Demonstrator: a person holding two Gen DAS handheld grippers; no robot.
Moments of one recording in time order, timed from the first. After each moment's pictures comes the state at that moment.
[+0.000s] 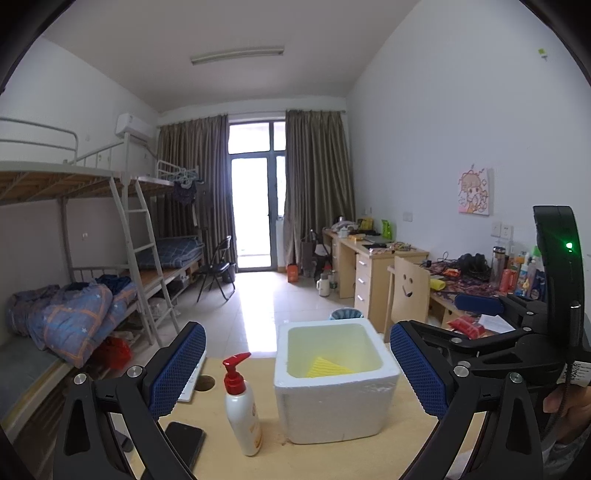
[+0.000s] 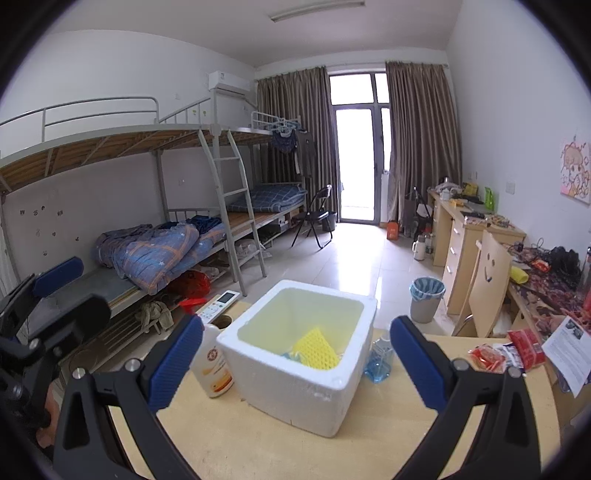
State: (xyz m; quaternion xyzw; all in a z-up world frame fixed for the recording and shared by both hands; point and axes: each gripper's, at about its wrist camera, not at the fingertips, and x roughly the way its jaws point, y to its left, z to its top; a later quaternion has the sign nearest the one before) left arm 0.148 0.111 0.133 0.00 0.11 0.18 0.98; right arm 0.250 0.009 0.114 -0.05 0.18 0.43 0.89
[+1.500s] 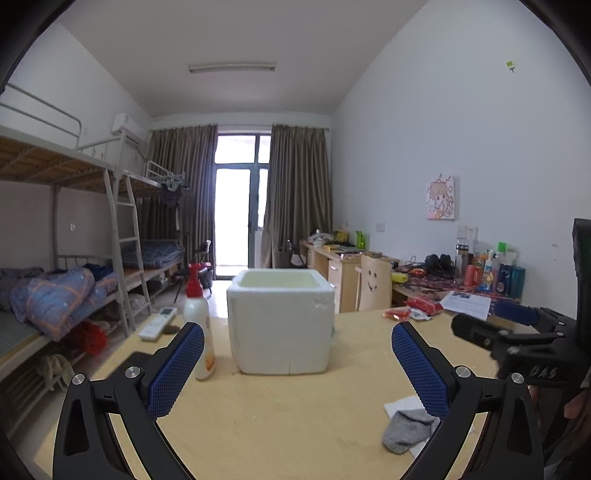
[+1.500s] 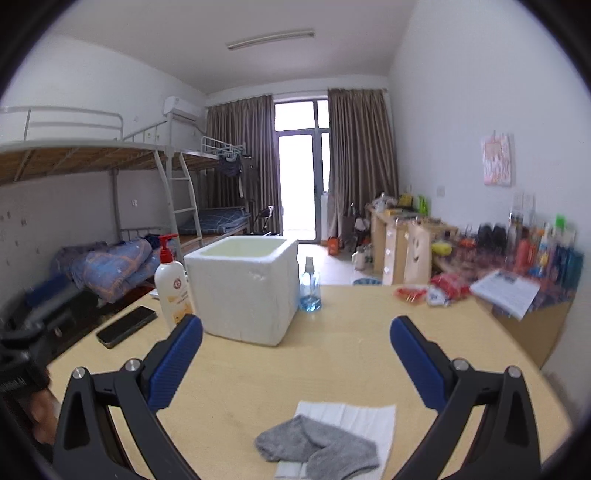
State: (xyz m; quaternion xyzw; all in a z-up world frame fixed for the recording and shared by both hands) left arm 0.061 0.035 0.021 -0.02 0.06 0.14 0.99; right arm 0.159 -0.110 0.012 -0.01 0.13 0.32 0.94
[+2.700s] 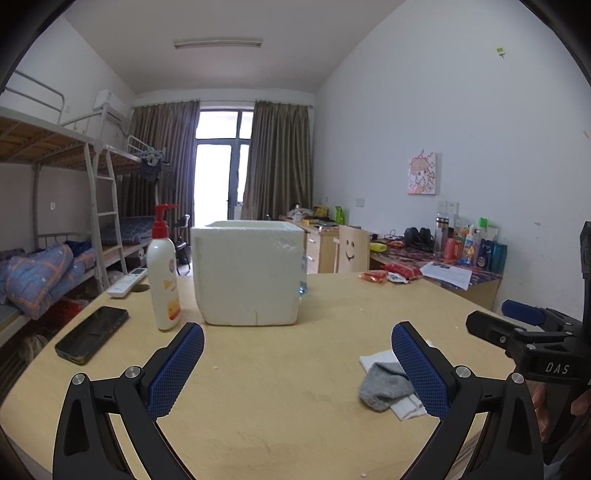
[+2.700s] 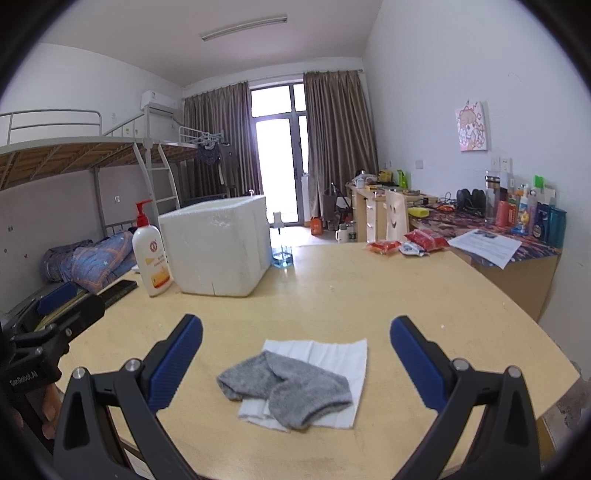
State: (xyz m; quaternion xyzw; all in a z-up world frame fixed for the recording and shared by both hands) left arm 0.062 0.021 -0.021 -0.04 0.11 0.10 0.99; right arm 0.149 -0.156 -0.042 -0.01 0.17 0.28 0.94
